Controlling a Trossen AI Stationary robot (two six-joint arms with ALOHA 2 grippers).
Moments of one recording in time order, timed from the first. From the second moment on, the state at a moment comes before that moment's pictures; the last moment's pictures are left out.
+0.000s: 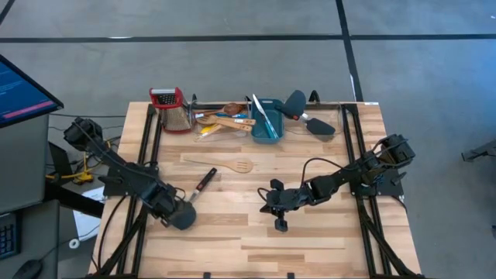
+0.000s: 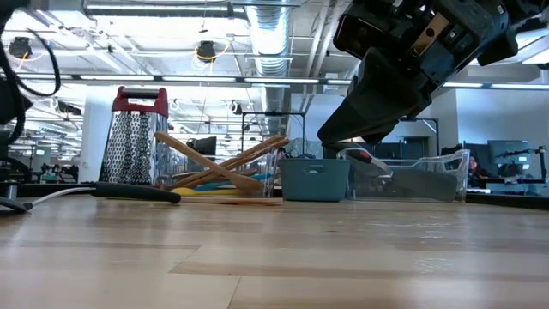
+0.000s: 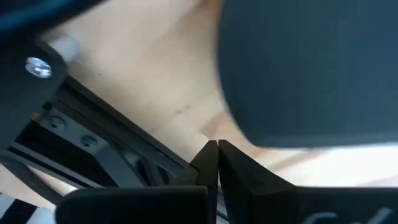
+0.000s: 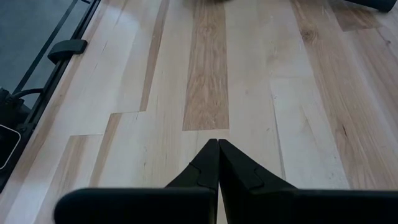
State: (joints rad) left arm -0.64 1.21 0.58 -0.93 0.29 -1.51; right arm 0.37 1.71 0.79 0.28 0.13 0.35
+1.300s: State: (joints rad) left arm -0.36 1.36 0.43 -0.24 -0.05 -1.22; right arm 0.36 1.71 0.79 0.29 0.13 0.35
